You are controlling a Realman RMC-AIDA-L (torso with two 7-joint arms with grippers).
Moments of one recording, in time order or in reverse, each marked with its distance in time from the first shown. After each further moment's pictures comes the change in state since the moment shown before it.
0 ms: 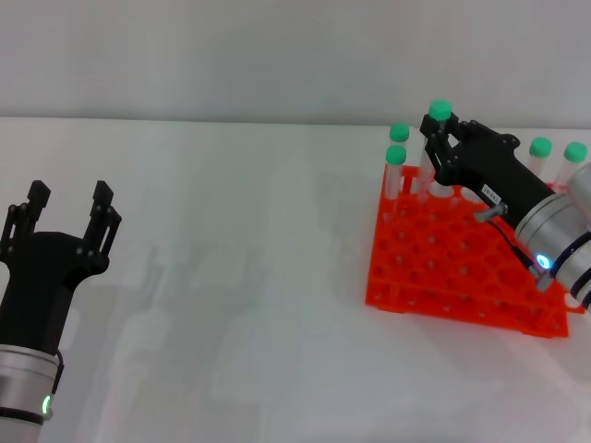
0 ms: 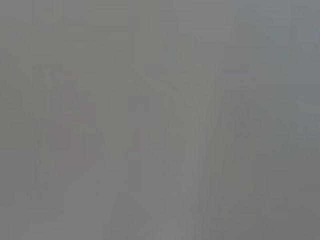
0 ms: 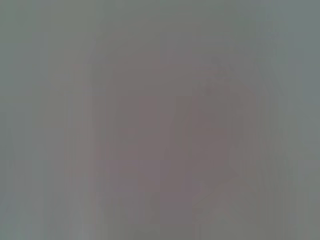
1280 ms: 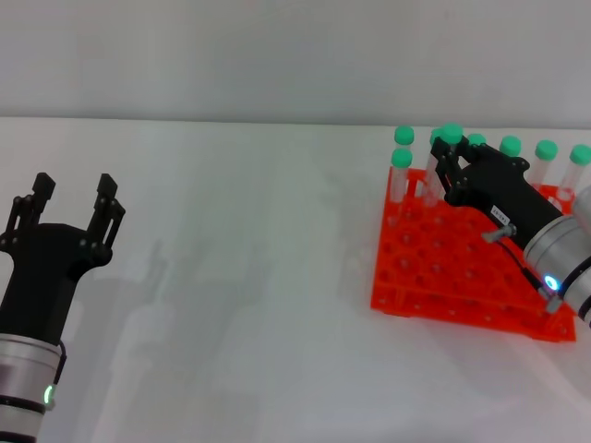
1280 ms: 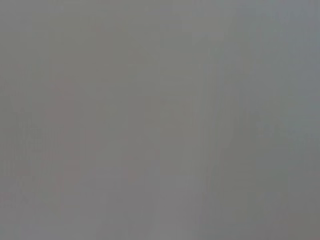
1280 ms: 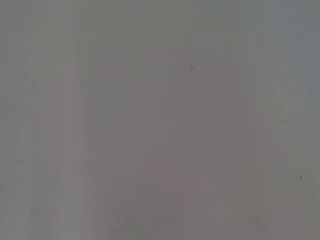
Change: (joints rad) left arm -0.027 0.000 0.000 -0.024 -0.001 -0.009 -0.025; right arm -0.045 0.000 0.017 0.019 -0.008 -0.021 -0.027
